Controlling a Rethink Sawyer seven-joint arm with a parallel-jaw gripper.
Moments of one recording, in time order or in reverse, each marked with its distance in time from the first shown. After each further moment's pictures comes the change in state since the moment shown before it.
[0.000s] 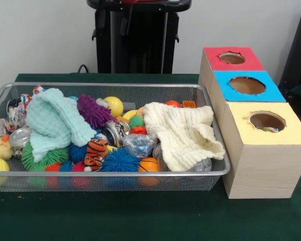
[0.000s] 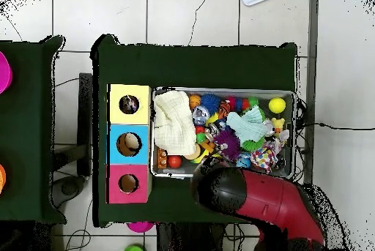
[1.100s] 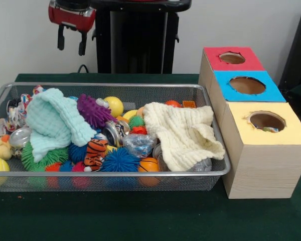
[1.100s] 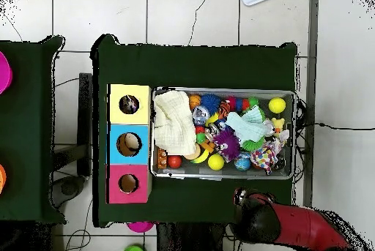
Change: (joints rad) arm -0.351 0.130 0.133 0.145 -0.411 -0.305 0.000
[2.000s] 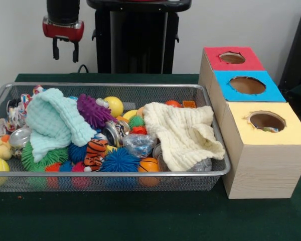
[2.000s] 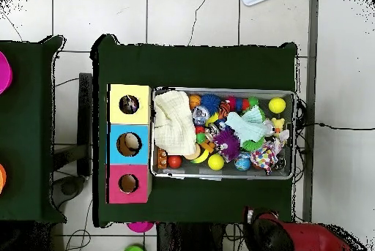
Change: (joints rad) arm -0.235 0.143 0.077 0.022 -0.266 -0.097 0.000
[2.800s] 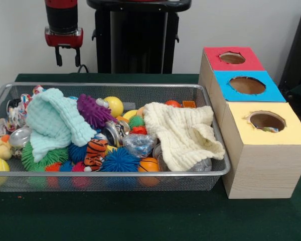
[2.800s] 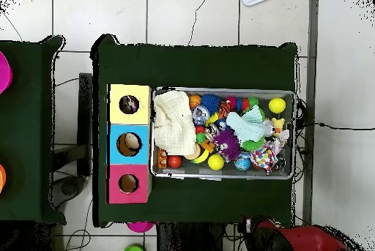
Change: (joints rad) arm -0.090 0.120 0.054 -0.018 -0.195 0.000 0.000
